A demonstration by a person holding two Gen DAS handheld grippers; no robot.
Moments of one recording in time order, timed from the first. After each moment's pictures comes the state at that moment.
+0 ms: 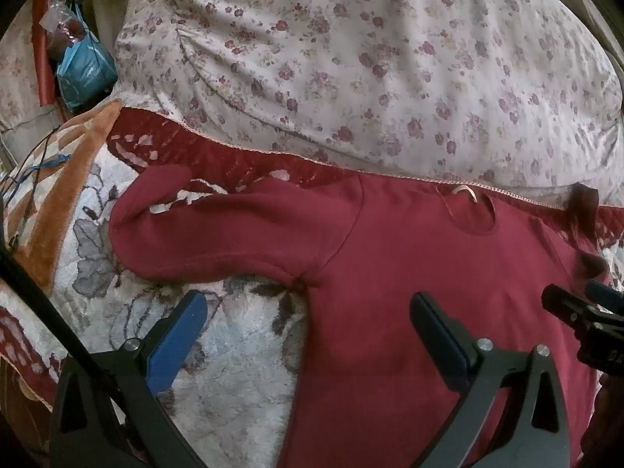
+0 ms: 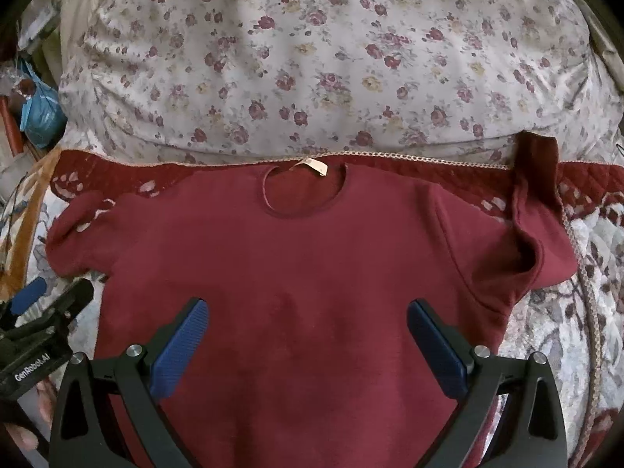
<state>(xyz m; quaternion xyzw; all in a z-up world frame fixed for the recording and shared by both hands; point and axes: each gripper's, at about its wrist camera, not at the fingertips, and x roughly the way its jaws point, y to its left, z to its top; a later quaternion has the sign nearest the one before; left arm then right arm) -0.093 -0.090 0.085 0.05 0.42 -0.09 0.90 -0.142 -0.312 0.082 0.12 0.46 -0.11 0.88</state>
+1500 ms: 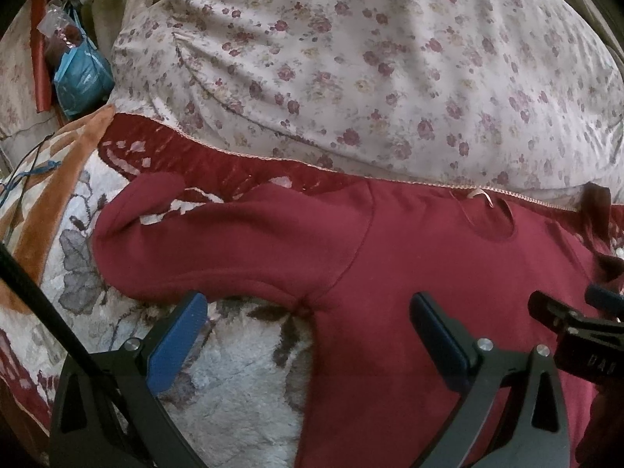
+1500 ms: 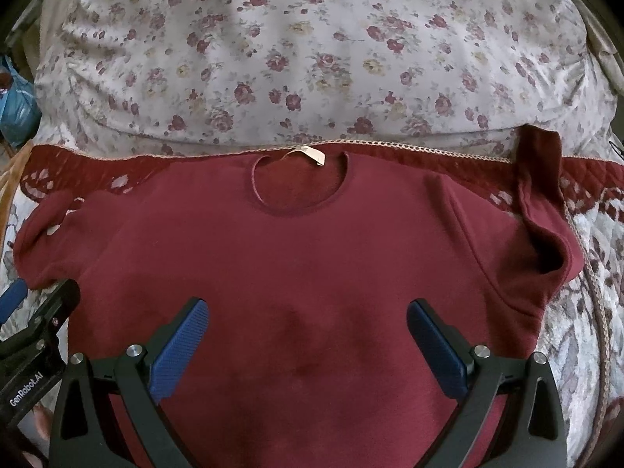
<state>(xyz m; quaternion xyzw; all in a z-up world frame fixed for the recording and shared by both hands) -0.075 -0.092 0.062 0.06 0.40 -0.09 0.91 -0.110 -0.301 0.054 0.10 0.47 -0.14 0.87</state>
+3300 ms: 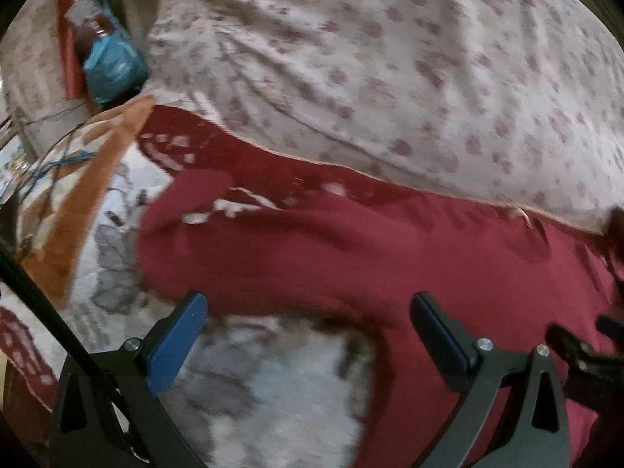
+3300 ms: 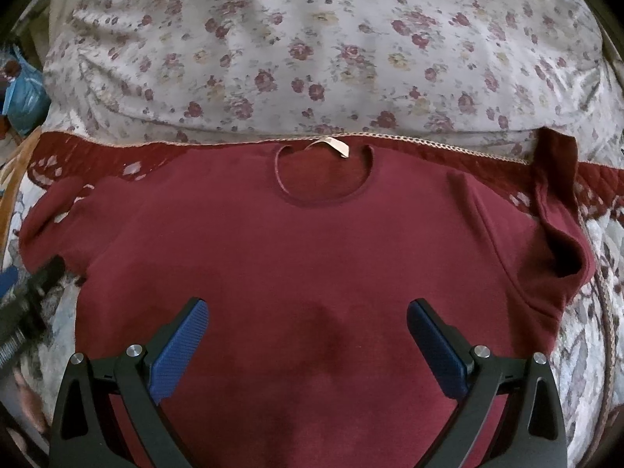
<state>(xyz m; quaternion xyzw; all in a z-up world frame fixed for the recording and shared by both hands) -0.053 -0.052 0.076 0.05 0.40 -0.02 0.91 -0.100 -0.288 0.051 0.09 0.49 -0.12 0.86</state>
